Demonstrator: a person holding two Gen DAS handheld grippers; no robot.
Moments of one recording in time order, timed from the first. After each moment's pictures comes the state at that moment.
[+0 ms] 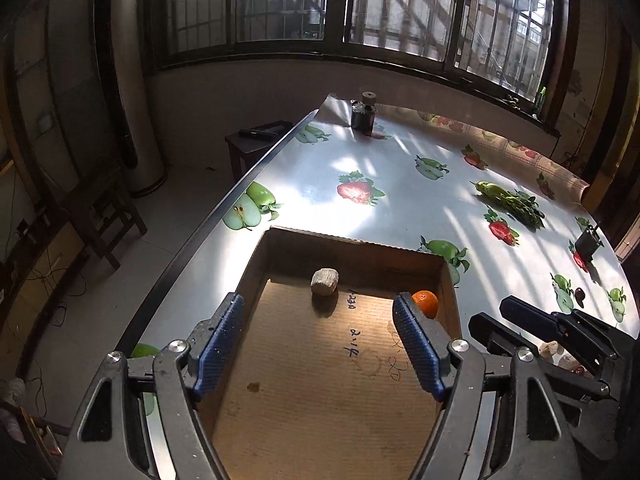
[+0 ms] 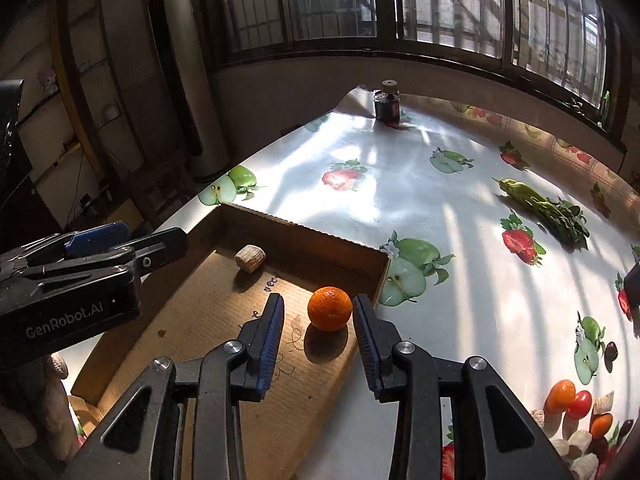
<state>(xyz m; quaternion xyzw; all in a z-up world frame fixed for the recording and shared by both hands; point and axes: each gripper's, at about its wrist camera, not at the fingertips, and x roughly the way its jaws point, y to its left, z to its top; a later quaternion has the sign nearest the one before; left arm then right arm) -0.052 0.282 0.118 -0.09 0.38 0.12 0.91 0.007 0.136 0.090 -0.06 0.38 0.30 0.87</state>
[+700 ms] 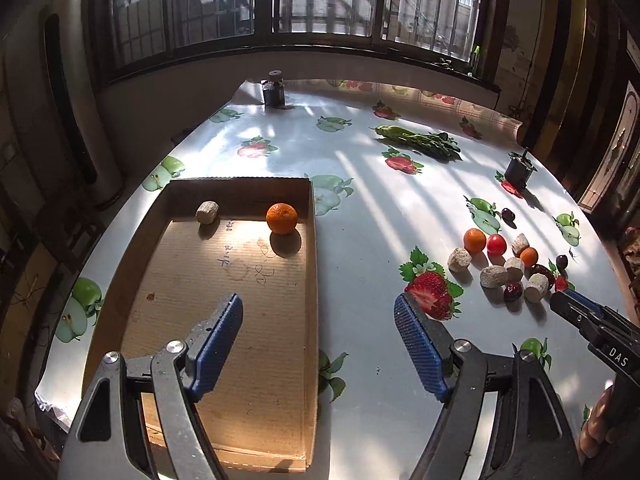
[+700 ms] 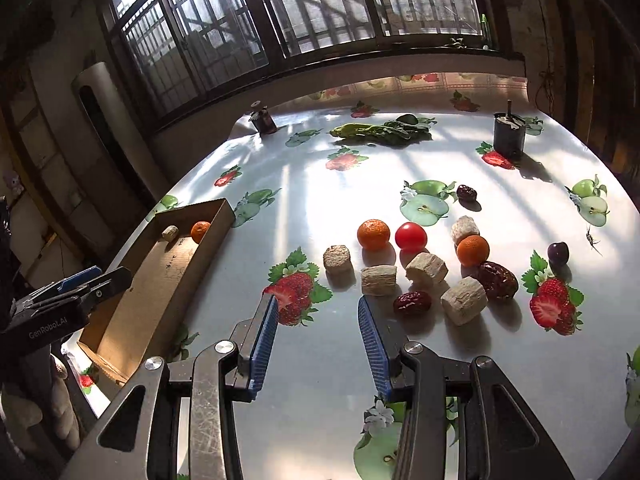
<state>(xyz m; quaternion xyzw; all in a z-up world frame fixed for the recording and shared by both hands) -0.103 0.157 0.104 -0.05 0.40 0.05 0.91 -0.075 -0.111 0.073 0.08 0.39 0.18 0.90</state>
